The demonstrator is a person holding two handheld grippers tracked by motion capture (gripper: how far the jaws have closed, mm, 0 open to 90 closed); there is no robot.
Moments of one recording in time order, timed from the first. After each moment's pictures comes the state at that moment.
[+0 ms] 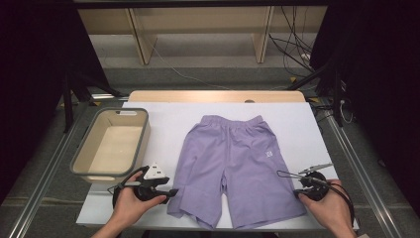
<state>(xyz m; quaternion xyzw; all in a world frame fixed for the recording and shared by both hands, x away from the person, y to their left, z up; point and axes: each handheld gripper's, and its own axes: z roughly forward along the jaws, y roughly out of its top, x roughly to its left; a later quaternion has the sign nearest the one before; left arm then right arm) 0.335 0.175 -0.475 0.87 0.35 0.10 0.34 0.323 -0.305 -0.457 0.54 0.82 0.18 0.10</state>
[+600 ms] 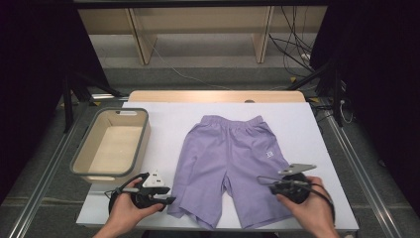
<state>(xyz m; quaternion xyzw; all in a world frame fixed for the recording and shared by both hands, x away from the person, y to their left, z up) 0.313 0.175 -0.472 0.90 0.30 0.08 0.32 0.312 -0.236 -0.440 0.43 0.85 0.28 0.12</state>
